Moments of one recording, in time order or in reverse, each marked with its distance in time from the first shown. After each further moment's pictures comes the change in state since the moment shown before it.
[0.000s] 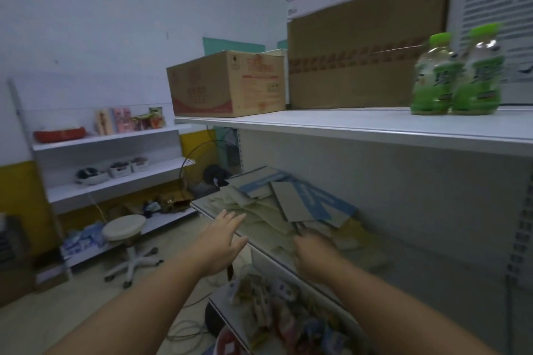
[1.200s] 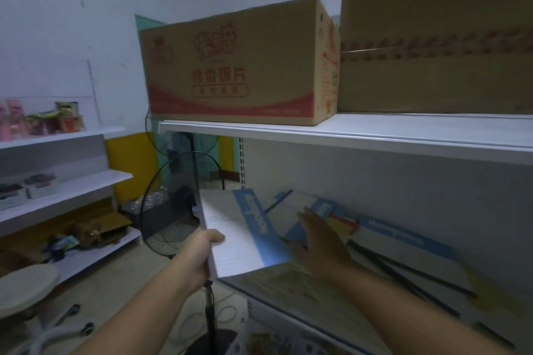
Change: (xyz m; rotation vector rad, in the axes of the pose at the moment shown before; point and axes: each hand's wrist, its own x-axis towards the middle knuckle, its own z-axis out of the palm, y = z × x) left_hand 0.258 -0.252 -0.013 -1.562 -0.128 -0.377; right_hand 0.281 -0.095 0.030 0.309 0.225 0.308
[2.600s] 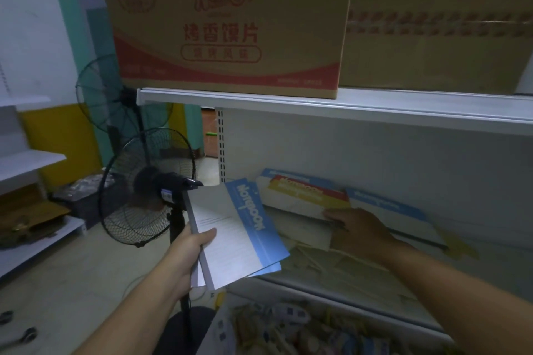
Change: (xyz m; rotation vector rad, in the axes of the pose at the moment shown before) left_hand 0.057 -0.028 -0.057 0.008 -0.242 -0.020; right_hand -0.027 0.021 -0.020 -0.202 0.080 0.099
